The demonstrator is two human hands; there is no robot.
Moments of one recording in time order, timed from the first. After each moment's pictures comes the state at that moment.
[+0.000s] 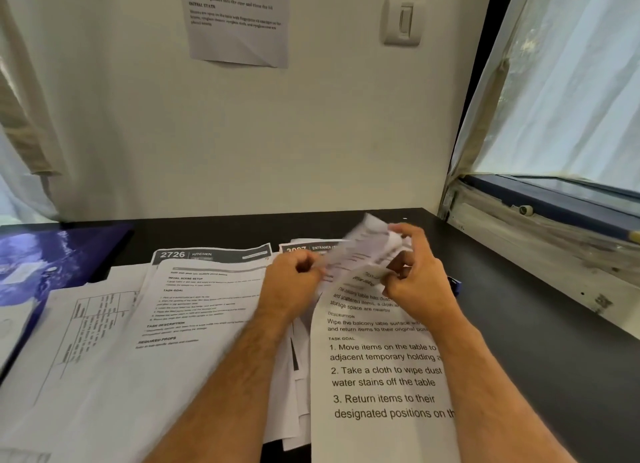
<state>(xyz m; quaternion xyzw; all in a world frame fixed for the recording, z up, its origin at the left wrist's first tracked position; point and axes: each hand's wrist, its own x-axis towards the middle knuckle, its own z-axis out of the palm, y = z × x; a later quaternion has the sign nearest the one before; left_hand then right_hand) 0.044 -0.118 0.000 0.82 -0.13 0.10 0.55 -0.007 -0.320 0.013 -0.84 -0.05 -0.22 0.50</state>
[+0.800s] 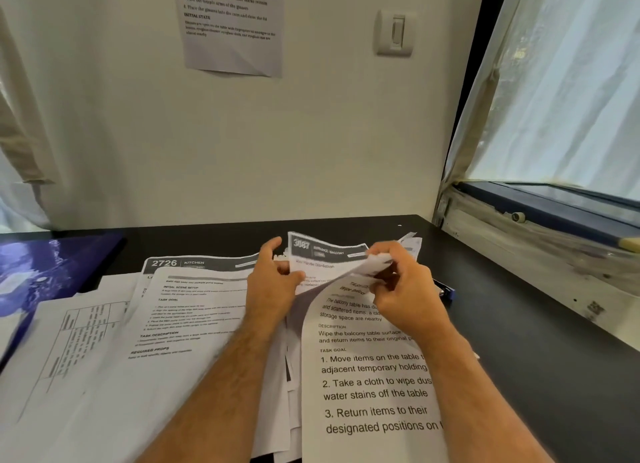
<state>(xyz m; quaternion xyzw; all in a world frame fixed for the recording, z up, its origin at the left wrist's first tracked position) 0.063 -0.115 -0.006 0.79 -0.02 0.12 0.60 -0.011 -0.314 0.014 -0.86 -0.08 -0.23 0.45</state>
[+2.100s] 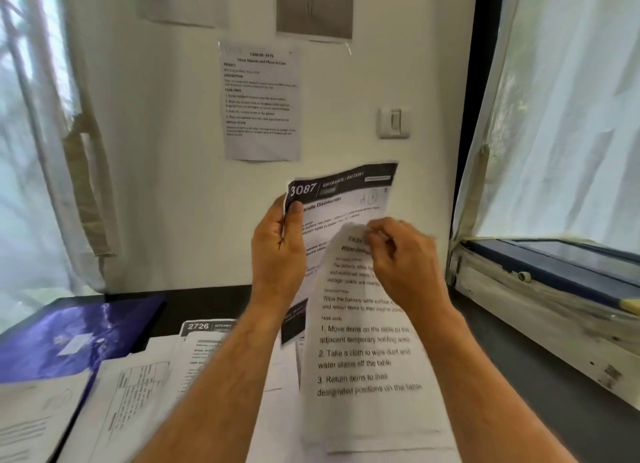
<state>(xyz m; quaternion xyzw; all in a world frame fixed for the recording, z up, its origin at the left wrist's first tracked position) -0.014 -0.105 0.165 0.62 -0.25 0.35 0.65 -0.024 -0.280 0.152 -0.82 -0.15 -0.45 0.32</state>
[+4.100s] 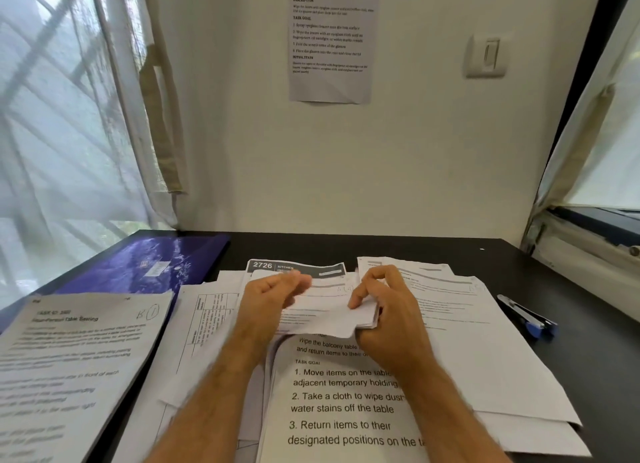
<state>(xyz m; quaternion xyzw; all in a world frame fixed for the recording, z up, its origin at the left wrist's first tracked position) -0.008 0.019 0.009 0.74 -0.04 0.13 0.66 -0.011 -0.180 0.002 -0.83 -0.24 -0.34 0.37</state>
